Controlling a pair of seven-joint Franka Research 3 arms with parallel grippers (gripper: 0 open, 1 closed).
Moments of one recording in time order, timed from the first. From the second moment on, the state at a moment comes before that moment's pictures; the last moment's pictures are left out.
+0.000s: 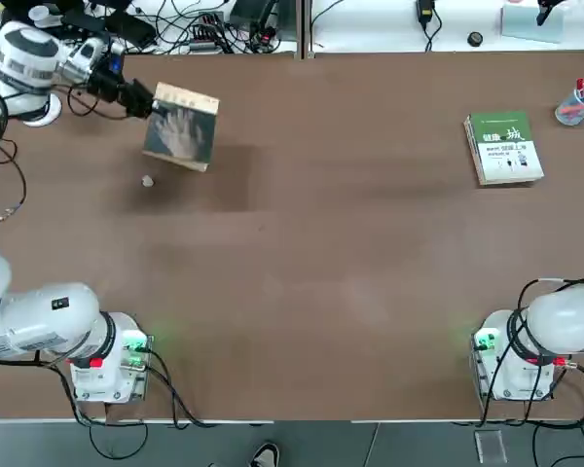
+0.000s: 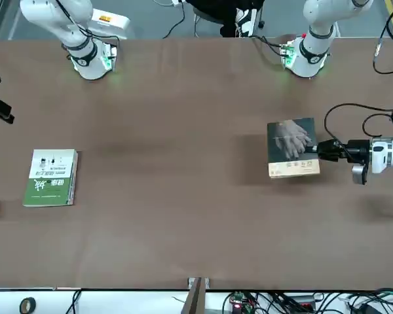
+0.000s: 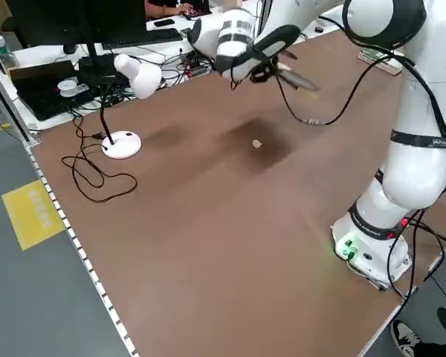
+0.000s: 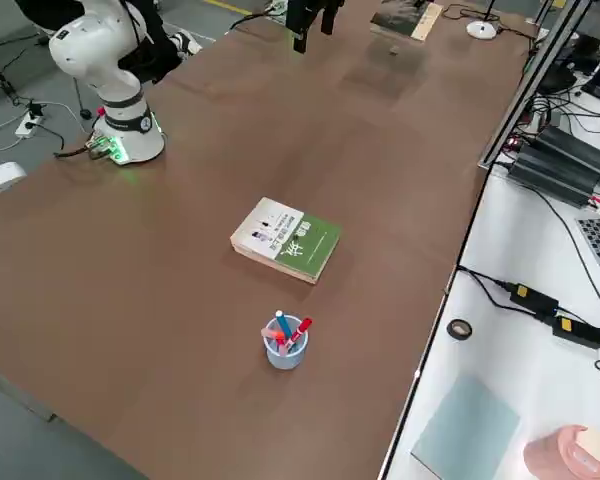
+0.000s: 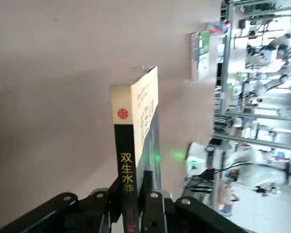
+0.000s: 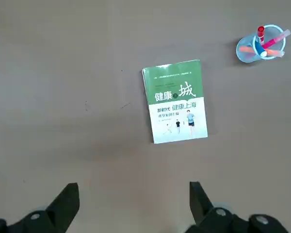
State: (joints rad) left arm 0.26 0.36 -0.18 -1.85 -0.93 1.66 0.63; right arm 0.05 0.04 -0.01 -1.44 -0.01 1.45 0.16
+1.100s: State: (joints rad) left arm 0.24 0.36 -0.47 -1.76 -1.12 1.85 0.32; right arm 0.05 0.04 -0.01 -1.44 0.02 1.46 0.15
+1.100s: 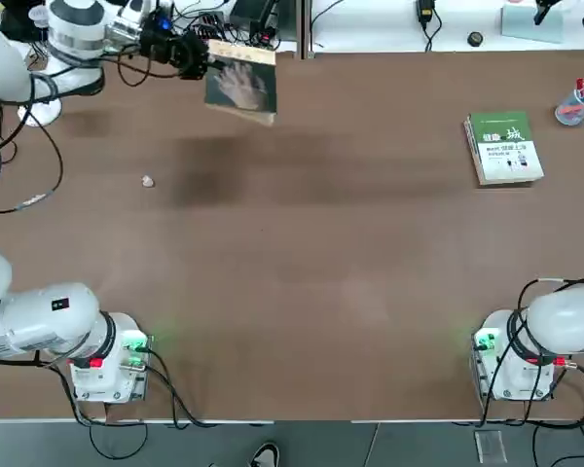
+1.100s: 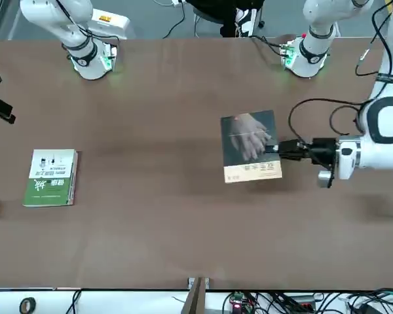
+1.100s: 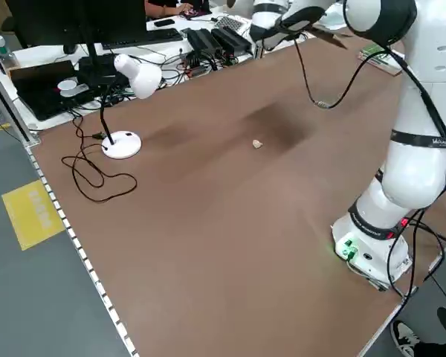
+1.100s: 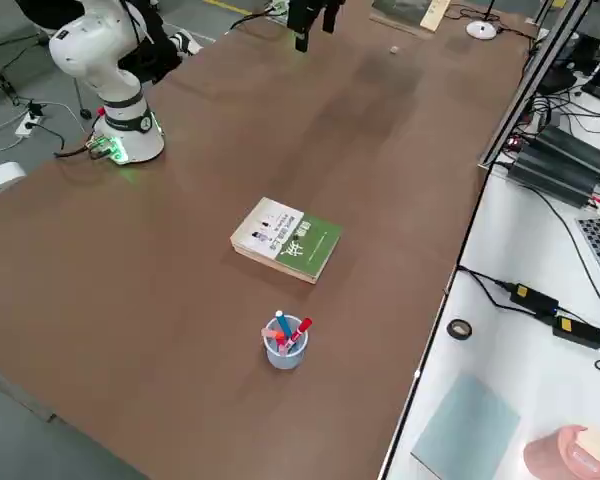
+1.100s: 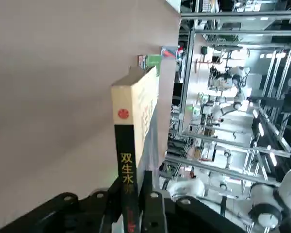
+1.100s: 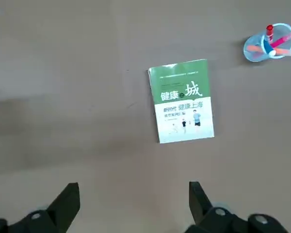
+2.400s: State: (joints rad) left arm 0.04 0.39 -0.54 -1.68 -1.21 2.10 0.16; right arm -0.03 0.07 -0.11 -1.53 0.56 1.51 -0.07
